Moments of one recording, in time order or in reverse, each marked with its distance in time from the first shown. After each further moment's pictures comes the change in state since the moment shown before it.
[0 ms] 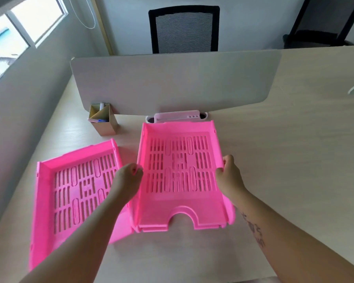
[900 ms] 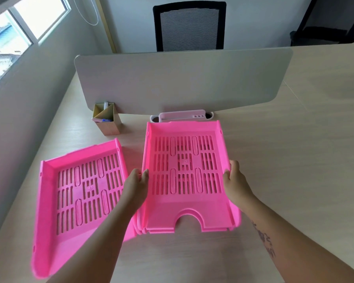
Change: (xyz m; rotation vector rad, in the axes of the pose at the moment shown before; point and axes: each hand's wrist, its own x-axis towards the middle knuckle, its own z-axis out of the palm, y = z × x) left_hand -0.001 -0.009 0.024 -0.275 -0.038 -0.158; right_hand 0.003 0.019 0.010 -0.081 -0.075 -0.017
